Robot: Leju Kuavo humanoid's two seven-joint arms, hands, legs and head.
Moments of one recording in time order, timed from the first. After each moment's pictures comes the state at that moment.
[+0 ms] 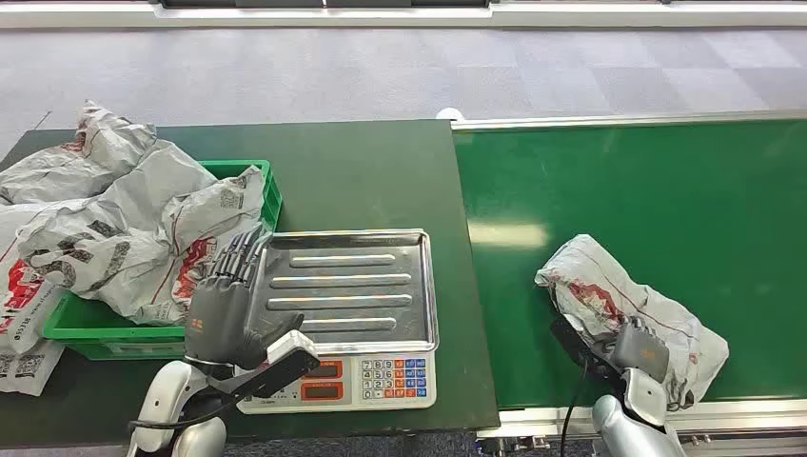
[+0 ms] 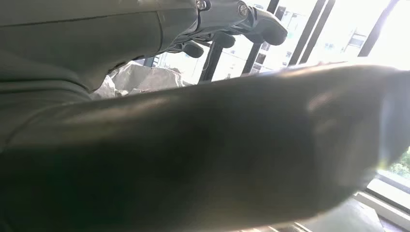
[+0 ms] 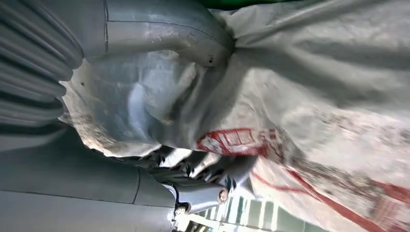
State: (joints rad) left arm 0.07 -0.01 -0.14 -1.75 -1.05 0.20 -0.23; right arm -0.35 -0.04 -0.29 -0.49 1.34 -0.45 0.03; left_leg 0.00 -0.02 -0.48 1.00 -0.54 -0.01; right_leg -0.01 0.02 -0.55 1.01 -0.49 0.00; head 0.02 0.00
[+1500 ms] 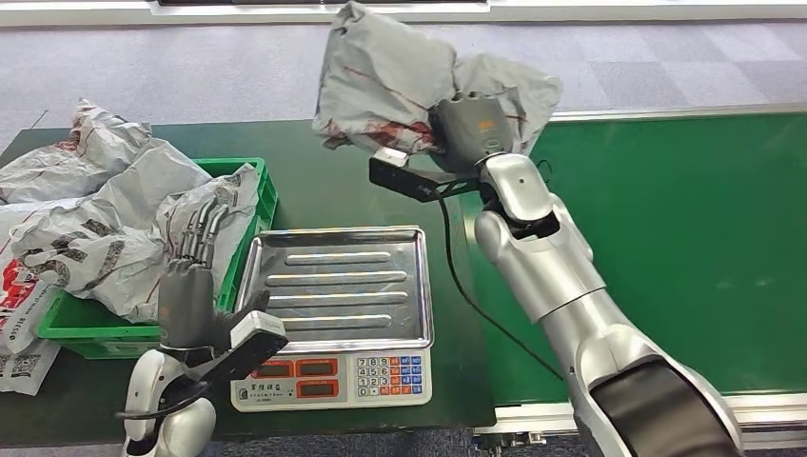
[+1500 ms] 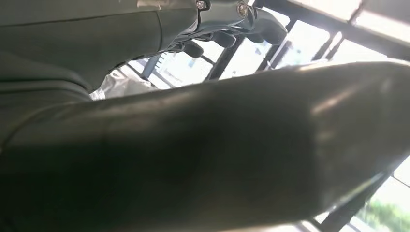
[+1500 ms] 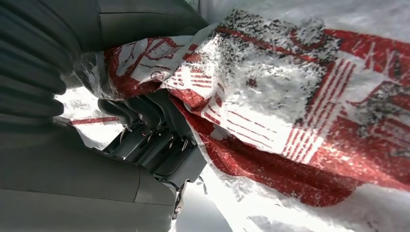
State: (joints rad) left arm 0.02 -0.02 -0.08 -1.75 -0.89 0.34 -0.32; right arm -0.91 0.23 0.36 -0.79 1.23 -0.18 -0.16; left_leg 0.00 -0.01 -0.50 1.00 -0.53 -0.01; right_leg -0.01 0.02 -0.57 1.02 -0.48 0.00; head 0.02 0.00
